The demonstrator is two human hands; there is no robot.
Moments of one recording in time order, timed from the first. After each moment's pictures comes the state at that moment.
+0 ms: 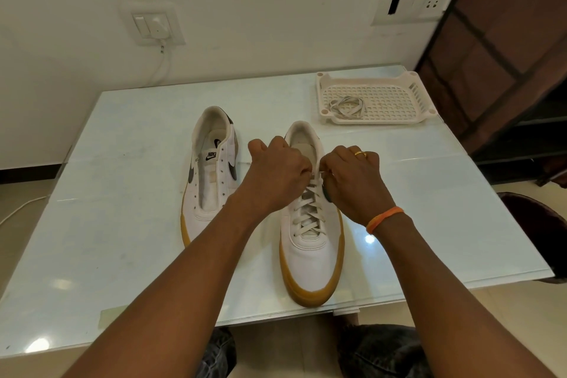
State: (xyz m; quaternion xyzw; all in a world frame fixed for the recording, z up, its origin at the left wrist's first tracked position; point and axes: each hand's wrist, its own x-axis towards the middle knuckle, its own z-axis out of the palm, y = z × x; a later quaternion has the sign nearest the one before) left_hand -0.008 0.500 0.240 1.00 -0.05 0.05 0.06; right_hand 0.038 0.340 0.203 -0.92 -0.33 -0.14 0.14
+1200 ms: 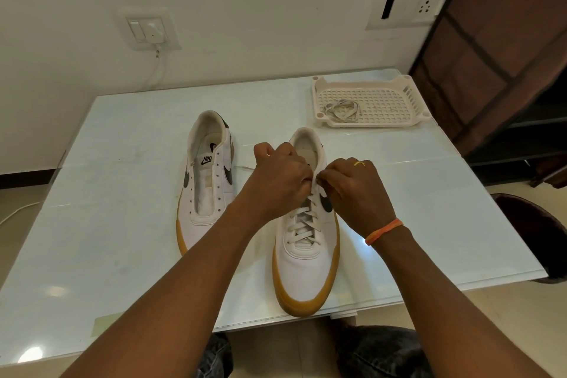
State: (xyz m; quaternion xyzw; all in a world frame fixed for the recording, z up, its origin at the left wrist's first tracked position) left_hand -0.008 0.499 0.229 0.99 -0.10 0.09 0.08; right_hand 0.037 0.327 0.194 -0.88 -0.40 -0.22 0.17
